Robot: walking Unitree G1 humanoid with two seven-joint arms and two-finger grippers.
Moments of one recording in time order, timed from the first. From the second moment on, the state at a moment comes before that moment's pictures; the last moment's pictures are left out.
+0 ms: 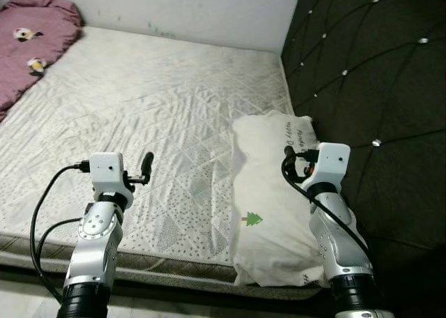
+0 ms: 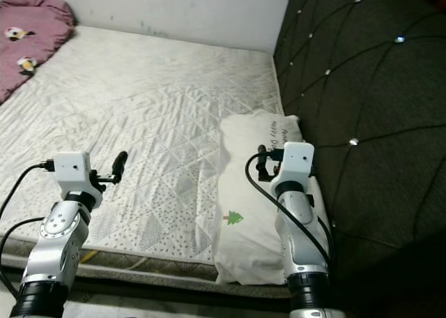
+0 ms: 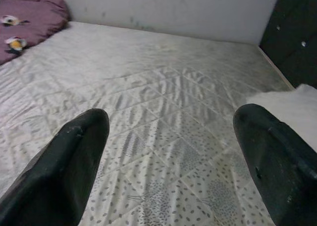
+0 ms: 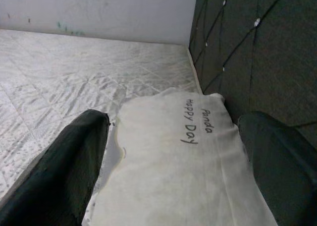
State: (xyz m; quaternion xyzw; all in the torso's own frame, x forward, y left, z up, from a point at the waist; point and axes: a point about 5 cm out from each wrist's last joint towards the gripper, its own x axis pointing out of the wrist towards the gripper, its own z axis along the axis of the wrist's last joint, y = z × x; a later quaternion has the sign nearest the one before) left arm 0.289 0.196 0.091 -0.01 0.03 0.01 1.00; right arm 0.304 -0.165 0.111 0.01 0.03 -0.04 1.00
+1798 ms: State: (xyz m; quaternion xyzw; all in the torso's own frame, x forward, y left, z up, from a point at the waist) left arm 0.288 0.188 0.089 -0.01 0.03 -0.01 1.00; right arm 0.300 -0.153 0.108 0.06 0.05 0.00 1.00
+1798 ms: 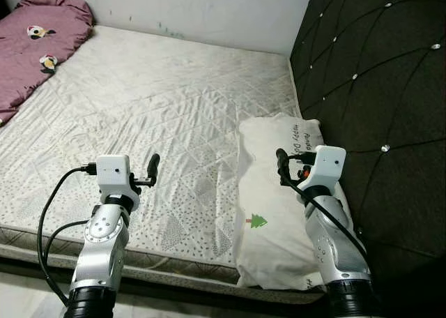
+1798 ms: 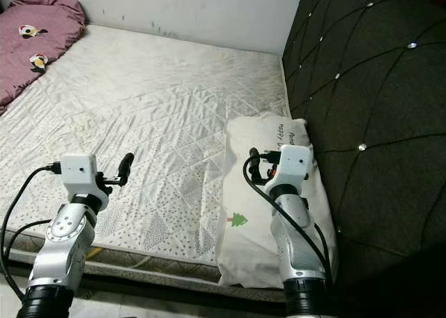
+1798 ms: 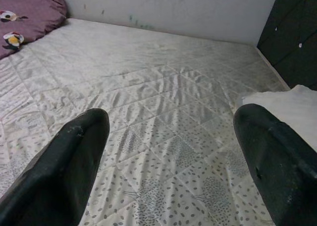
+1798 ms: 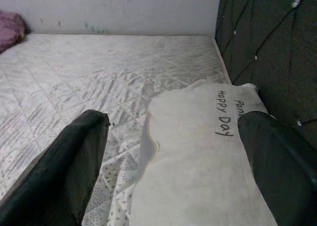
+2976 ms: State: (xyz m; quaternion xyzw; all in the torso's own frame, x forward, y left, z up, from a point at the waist) left arm 0.289 0.191 0.090 -0.01 0.03 -0.01 1.00; right arm 0.302 -0.149 0.103 0.08 0.08 0.00 0.99
